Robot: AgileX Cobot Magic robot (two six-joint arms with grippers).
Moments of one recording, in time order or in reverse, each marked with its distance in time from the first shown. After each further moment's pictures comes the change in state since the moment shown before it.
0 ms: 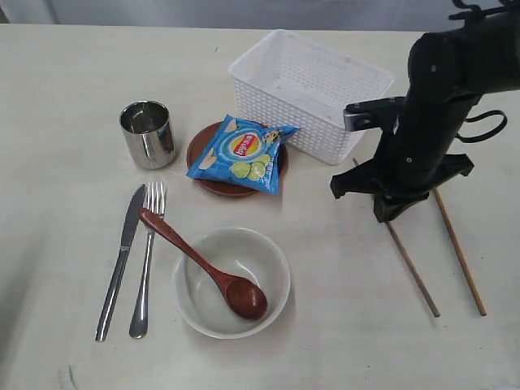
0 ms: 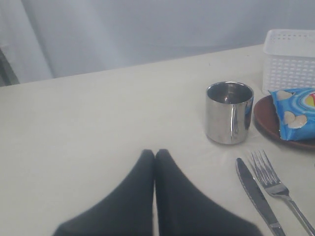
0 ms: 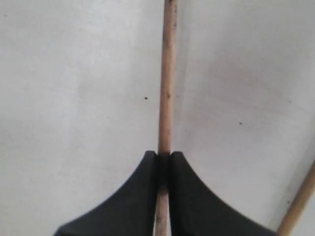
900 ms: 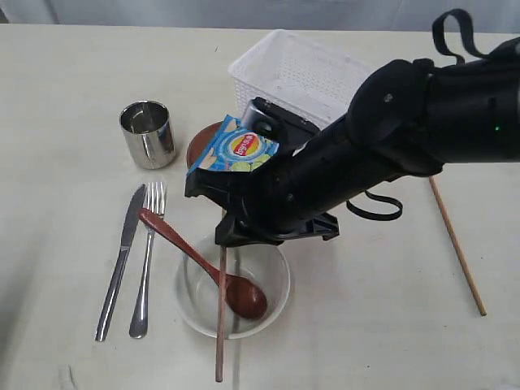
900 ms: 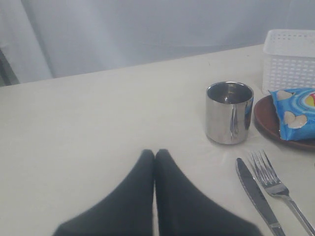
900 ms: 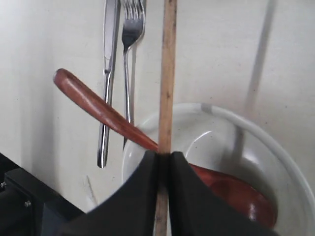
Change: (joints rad) left arm 0.000 0.000 0.000 0.000 0.000 0.000; right arm 0.378 -0.161 0.138 0.882 -0.319 -0.156
